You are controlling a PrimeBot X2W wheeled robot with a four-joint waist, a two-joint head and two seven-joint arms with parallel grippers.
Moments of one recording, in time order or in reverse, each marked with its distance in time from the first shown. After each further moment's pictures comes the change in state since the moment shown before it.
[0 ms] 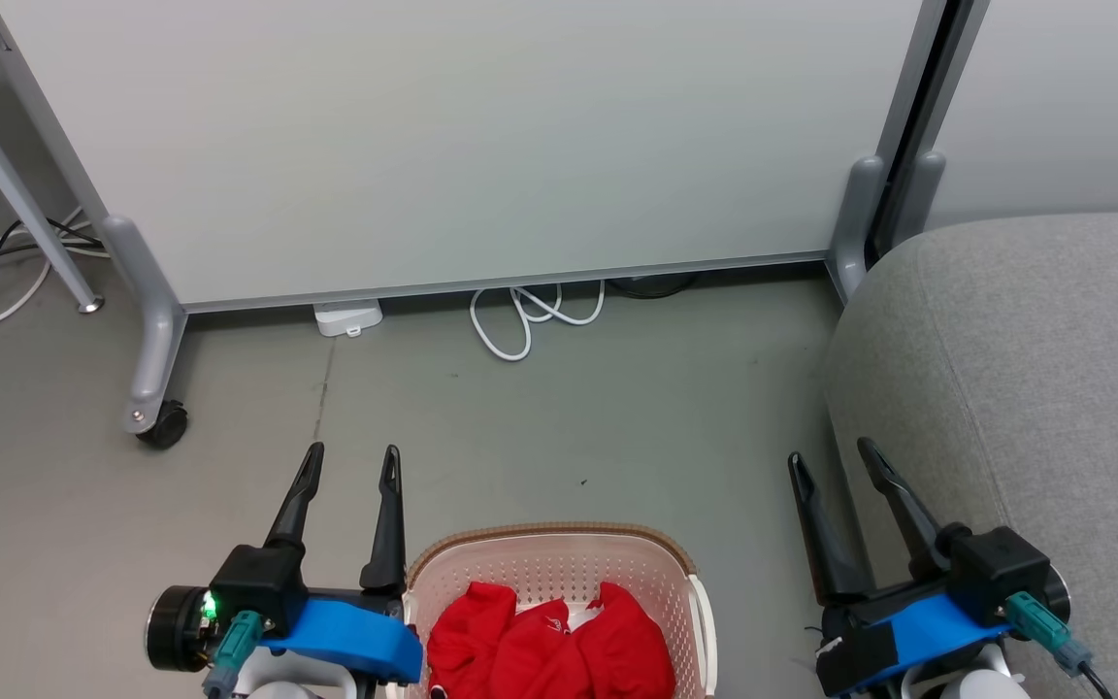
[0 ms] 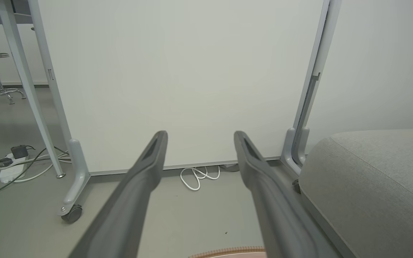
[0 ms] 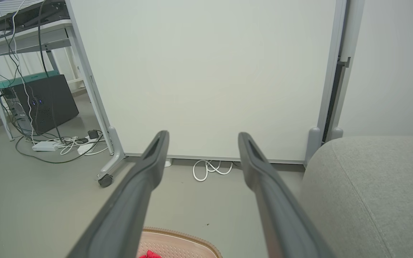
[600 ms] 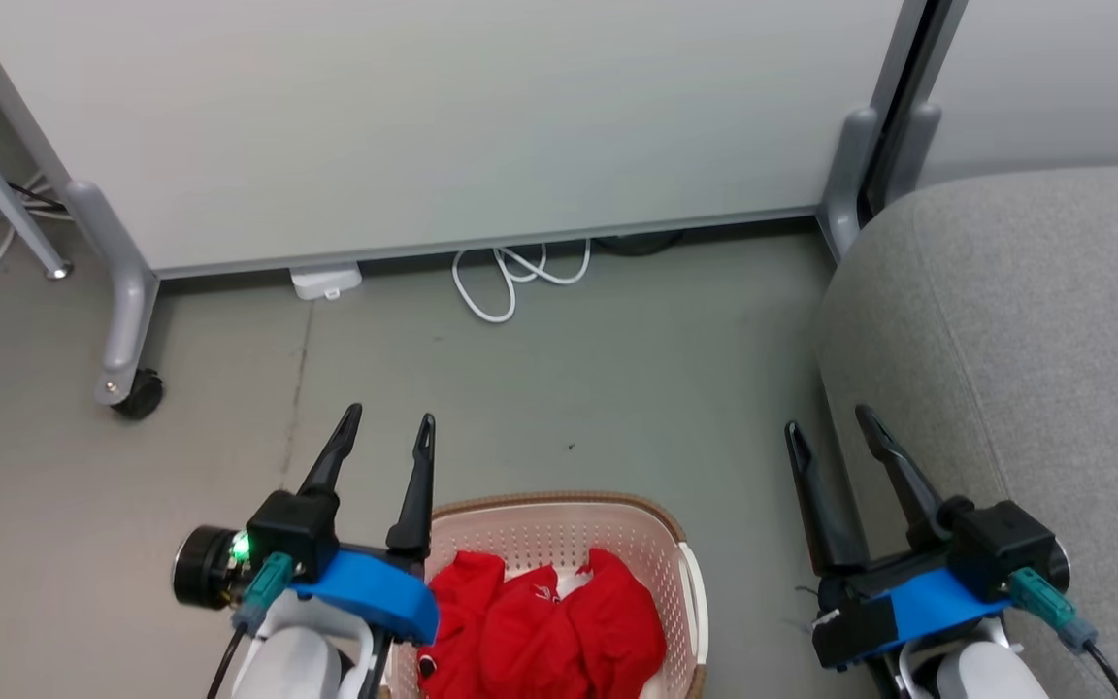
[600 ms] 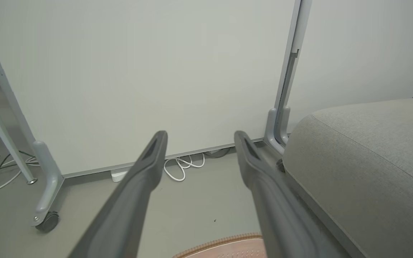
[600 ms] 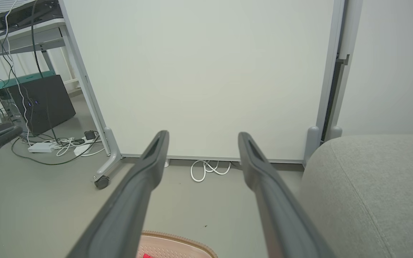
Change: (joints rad) left arm -0.104 0.001 -0.030 0.107 0.021 -0.064 0.000; right arm -0.031 0.000 0.005 -0.019 0.000 0.000 0.000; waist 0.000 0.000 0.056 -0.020
